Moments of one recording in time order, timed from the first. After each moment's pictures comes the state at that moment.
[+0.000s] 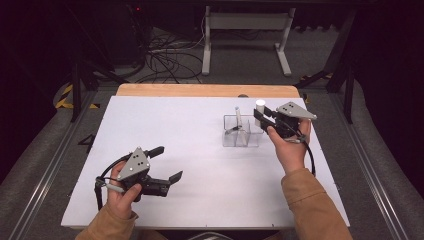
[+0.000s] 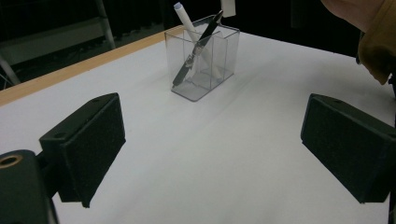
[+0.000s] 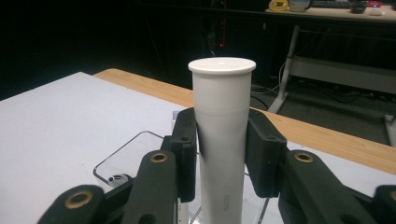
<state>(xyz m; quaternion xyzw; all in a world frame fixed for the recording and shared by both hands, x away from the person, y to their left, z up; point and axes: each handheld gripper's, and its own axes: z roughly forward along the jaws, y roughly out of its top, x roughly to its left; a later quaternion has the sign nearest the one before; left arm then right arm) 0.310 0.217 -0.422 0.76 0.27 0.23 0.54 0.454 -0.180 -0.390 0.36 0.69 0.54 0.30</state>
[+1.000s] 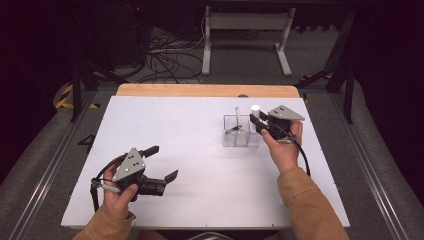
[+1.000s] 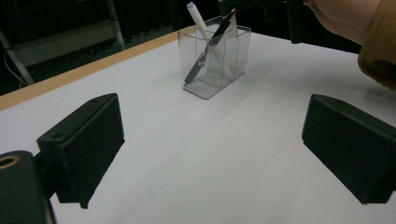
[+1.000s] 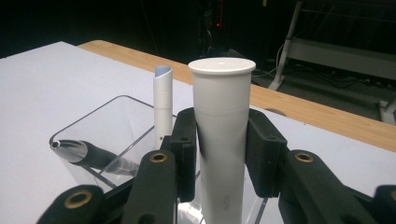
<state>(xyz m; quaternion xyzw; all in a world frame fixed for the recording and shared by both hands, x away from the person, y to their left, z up) 0.309 0.226 -0.425 0.76 0.28 0.24 0.54 0.473 -0.173 -0.419 0.37 0.72 0.51 0.30</state>
